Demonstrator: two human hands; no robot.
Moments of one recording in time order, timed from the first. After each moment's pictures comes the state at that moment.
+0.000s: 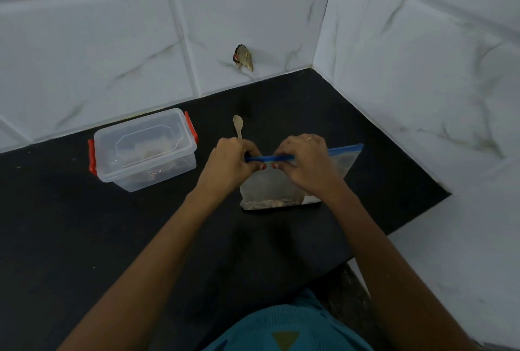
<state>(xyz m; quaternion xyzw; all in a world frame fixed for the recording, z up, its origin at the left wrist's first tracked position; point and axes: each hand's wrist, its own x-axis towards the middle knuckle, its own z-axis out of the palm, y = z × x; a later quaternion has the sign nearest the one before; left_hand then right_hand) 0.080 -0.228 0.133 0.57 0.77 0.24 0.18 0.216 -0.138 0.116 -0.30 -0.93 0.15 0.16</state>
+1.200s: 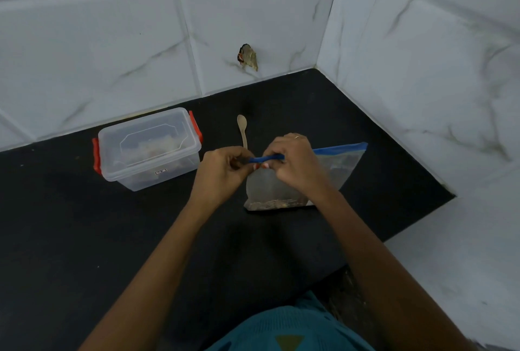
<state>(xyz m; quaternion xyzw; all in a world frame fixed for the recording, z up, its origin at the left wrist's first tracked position) 0.068 -0.250 0.108 0.53 0.74 0.38 0.17 0.188 -0.146 0.115 -0.27 -0.93 0.21 0.16</state>
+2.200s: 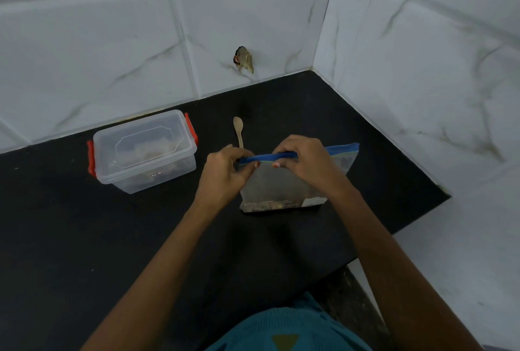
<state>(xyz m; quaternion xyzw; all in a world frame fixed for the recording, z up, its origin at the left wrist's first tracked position) 0.078 -0.240 0.104 0.53 0.75 0.36 0.14 0.211 -0.134 0.128 -0.28 -0.91 0.27 0.13</state>
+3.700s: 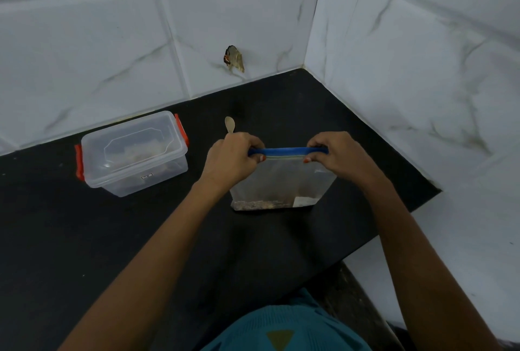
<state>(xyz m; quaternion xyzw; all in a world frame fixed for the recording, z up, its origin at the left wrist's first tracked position) 0.091 -0.203 0.136 0.57 0.78 0.19 0.18 0.261 -0.097 0.131 -0.37 -0.89 0.25 0.09</state>
